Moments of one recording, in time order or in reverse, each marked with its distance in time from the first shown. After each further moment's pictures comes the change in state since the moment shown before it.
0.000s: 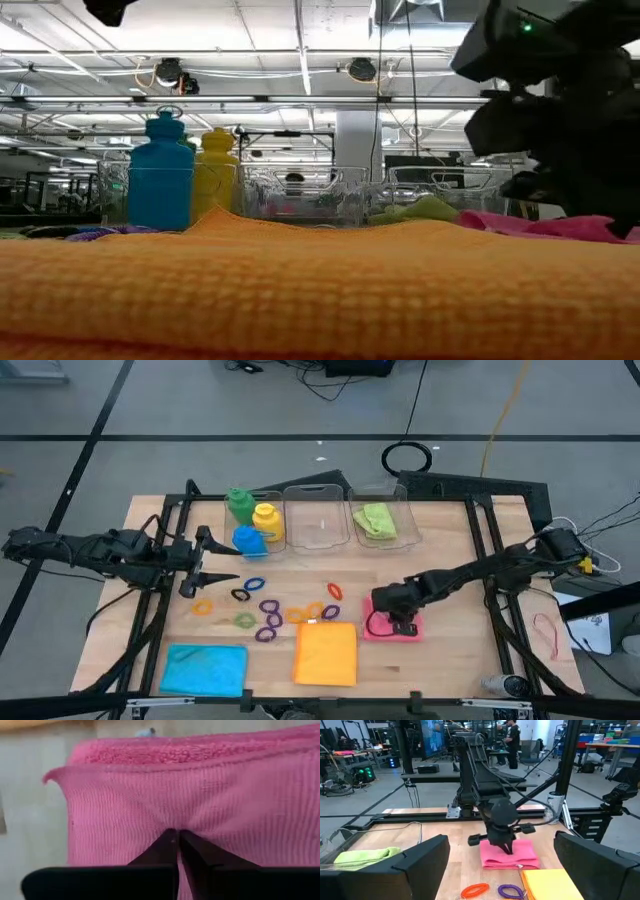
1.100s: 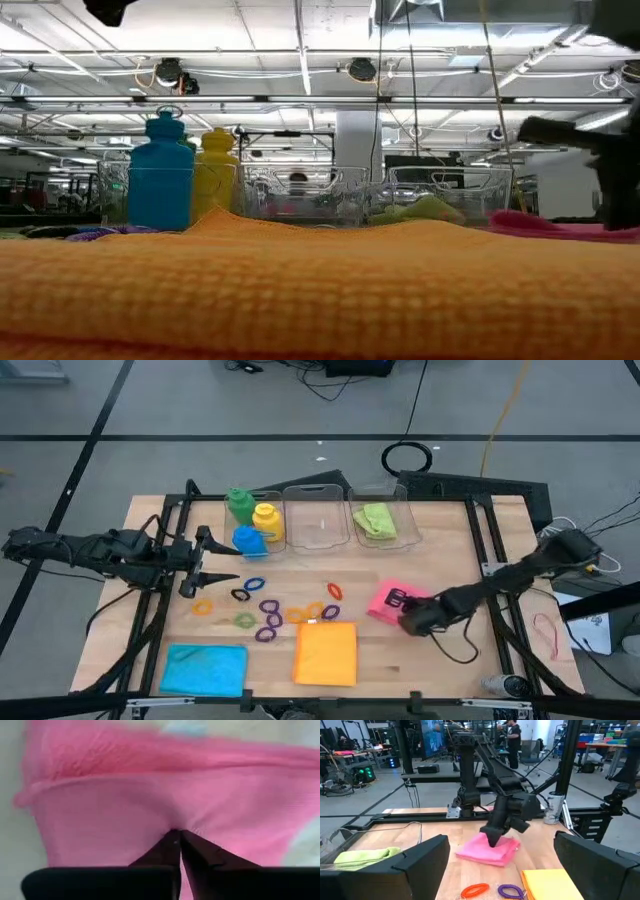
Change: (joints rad) left arm 0.000 0.000 0.000 0.000 0.000 0.000; right arm 0.255 -0.132 -0.012 -0.200 0.582 -0.979
